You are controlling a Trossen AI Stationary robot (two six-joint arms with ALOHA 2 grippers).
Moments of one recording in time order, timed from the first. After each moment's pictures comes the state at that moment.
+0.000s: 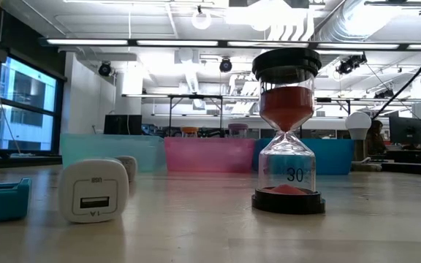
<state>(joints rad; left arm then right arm) -0.26 1.19 1.03 0.25 -0.04 0.71 0.42 1.42 1.04 0.15 0.41 -0.05</state>
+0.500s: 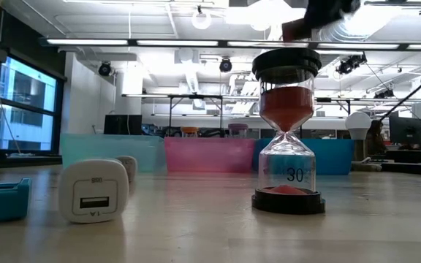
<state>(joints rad) -0.09 1.09 1.03 -0.15 0.01 0.20 0.27 1.21 1.05 -0.74 1.04 0.43</state>
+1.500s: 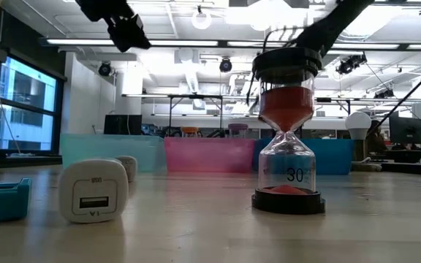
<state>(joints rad) -0.06 1.12 0.95 -0.48 0.17 -0.13 -0.55 1.71 1.05 -0.45 0.29 0.16</state>
